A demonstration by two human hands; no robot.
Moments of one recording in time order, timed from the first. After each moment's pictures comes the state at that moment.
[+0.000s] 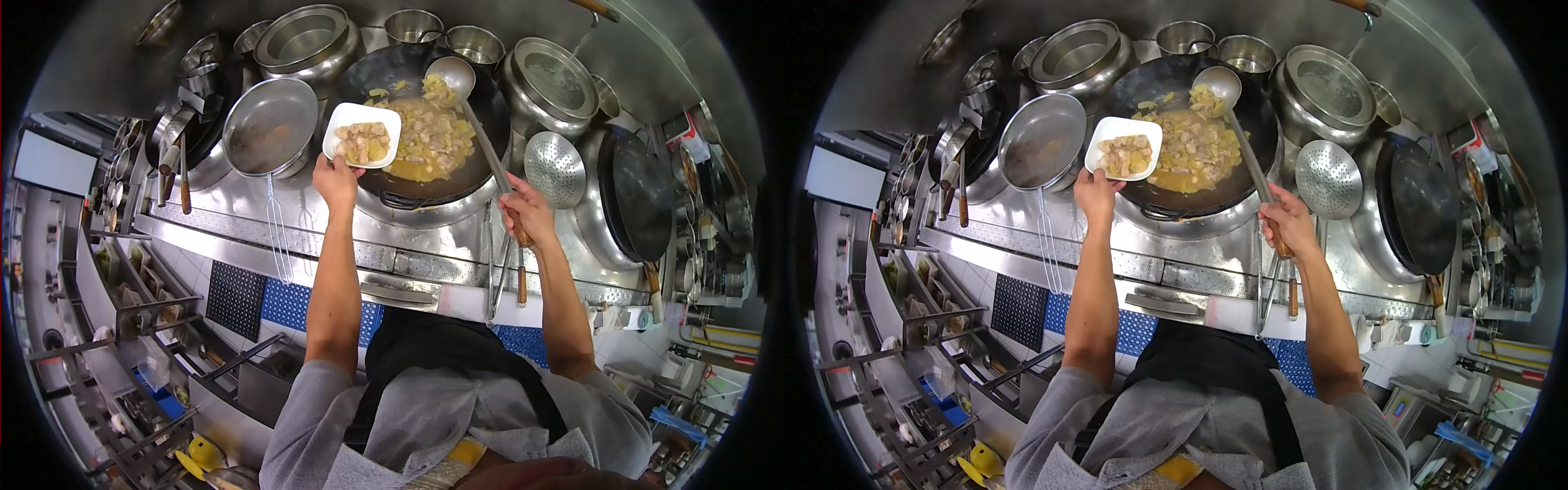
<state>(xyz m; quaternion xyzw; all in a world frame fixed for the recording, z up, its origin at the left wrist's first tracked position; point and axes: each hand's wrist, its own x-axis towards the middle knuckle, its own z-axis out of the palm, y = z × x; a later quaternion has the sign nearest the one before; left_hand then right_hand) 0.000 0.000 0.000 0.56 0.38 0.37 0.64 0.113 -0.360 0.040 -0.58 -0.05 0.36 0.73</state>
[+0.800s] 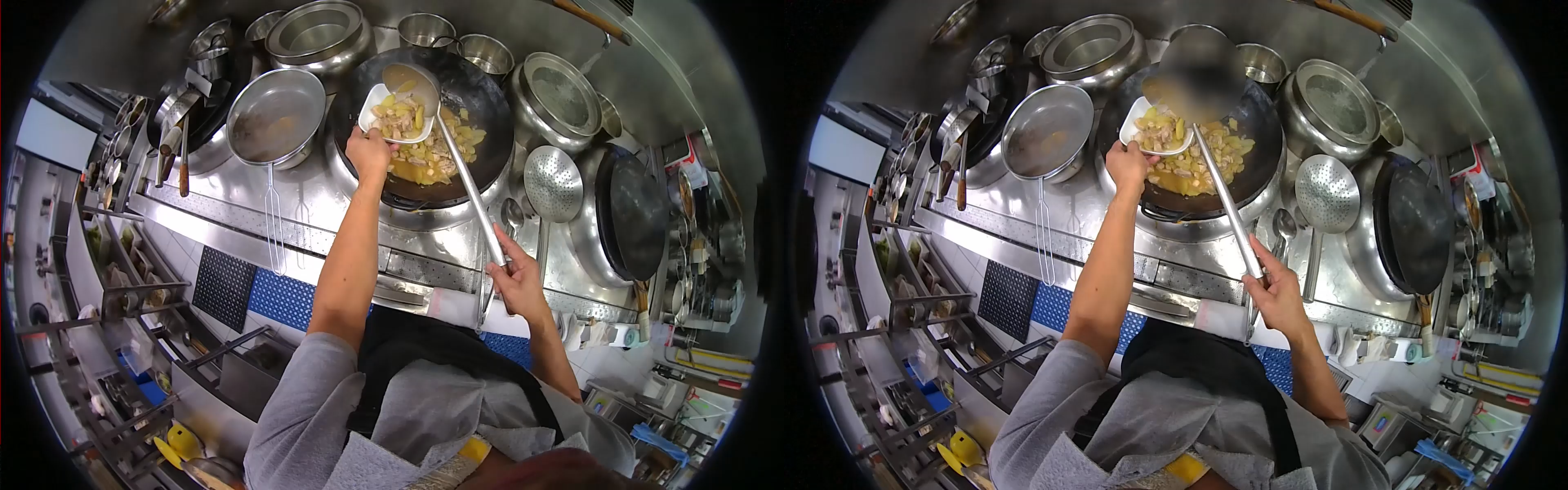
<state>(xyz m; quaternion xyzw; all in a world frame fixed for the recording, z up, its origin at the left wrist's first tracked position) 0.069 -0.022 0.011 0.56 0.40 0.33 0.65 0.008 -0.380 0.089 -0.73 -0.16 0.31 0.59</state>
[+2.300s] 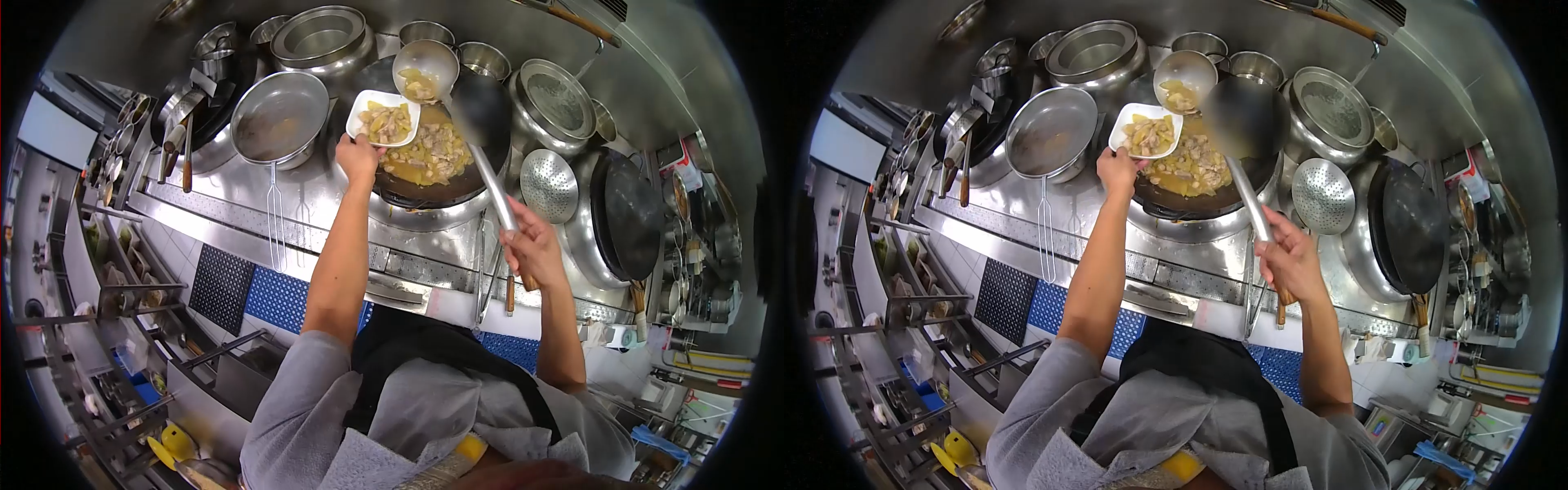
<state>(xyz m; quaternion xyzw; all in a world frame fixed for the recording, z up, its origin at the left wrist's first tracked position) 0.048 -0.009 0.007 0.51 0.40 0.38 0.66 0.044 -0.370 0.128 -0.63 -0.15 0.35 0.68</state>
